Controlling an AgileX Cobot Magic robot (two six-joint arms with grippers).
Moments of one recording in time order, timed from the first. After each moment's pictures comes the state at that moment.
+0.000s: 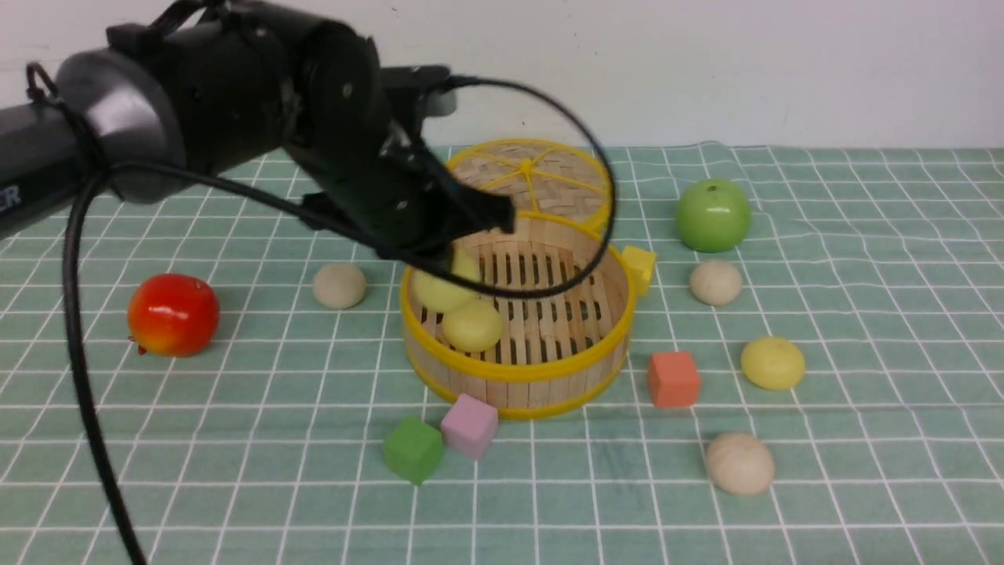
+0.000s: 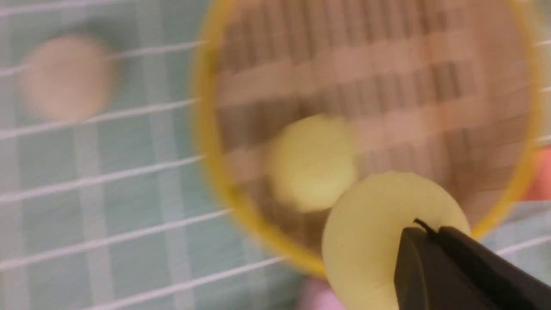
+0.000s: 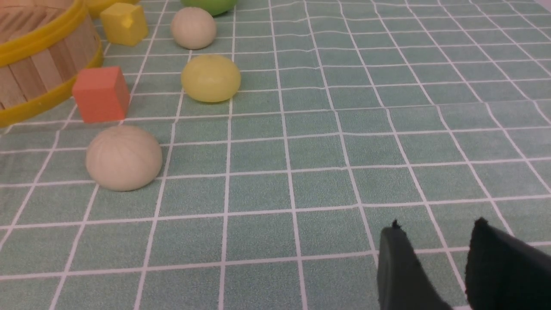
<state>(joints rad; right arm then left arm) -0.02 -0.01 0.01 -0.11 0.39 0.19 -0.51 1.84 -1.64 -0.02 0.80 -0.33</state>
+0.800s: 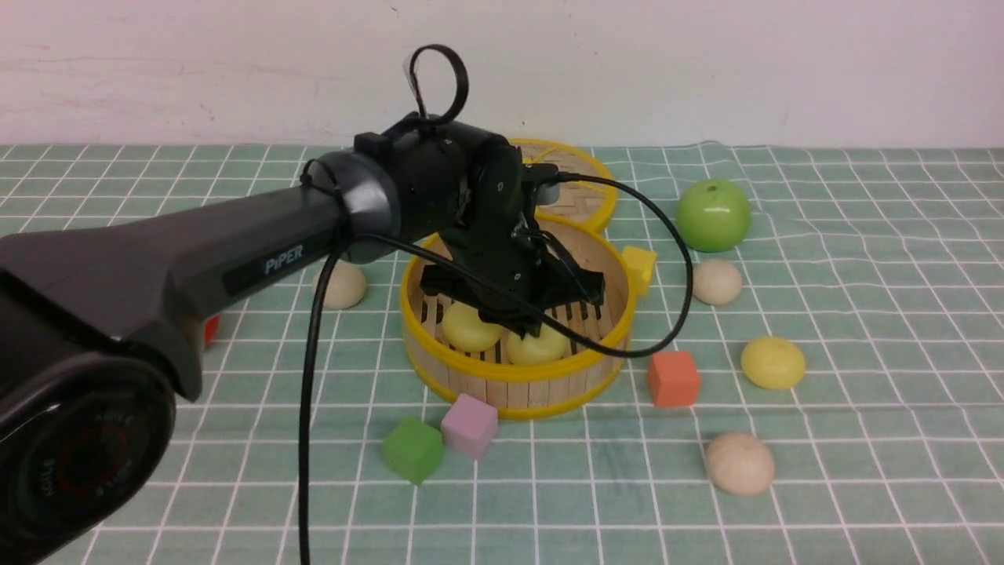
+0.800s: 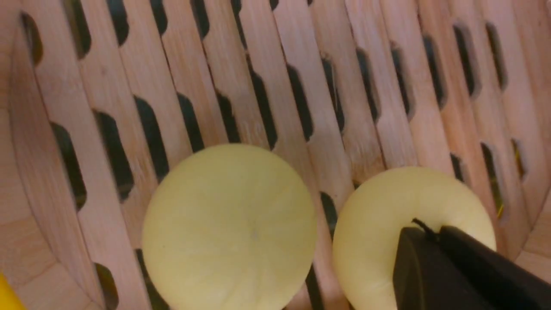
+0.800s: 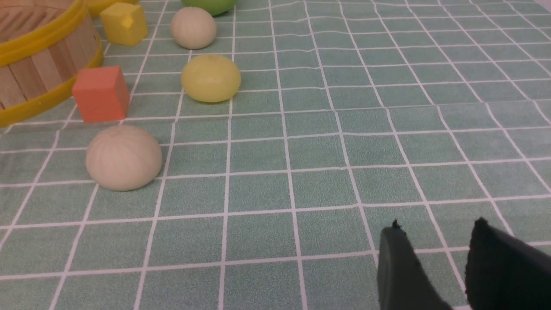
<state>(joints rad) -0.02 -0.01 0.01 -0.11 0.39 0.19 -0.56 2.16 -1.83 -0.02 0.78 -0.38</state>
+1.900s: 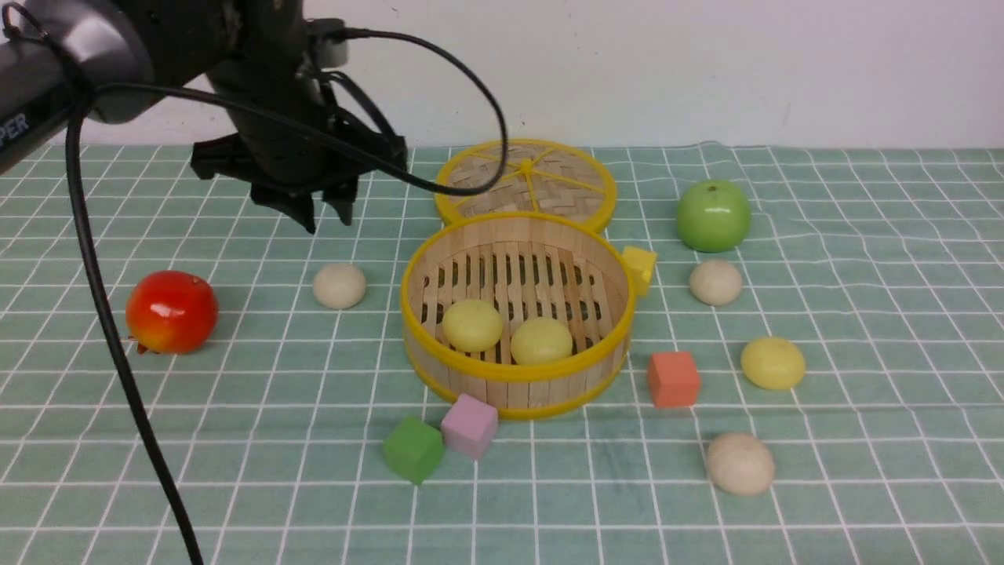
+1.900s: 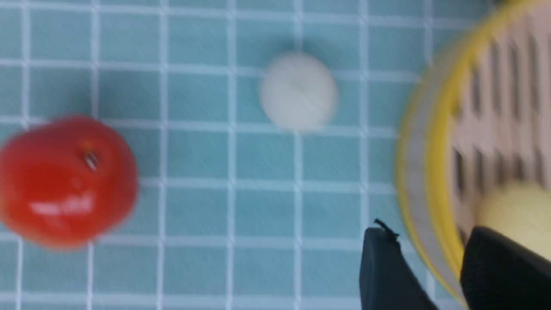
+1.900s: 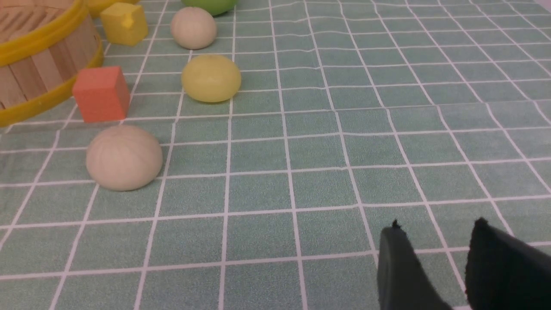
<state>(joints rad) -0.02 -0.01 0.01 -0.11 0.39 0.19 -0.29 1.98 -1.87 0.13 1.01 -0.41</state>
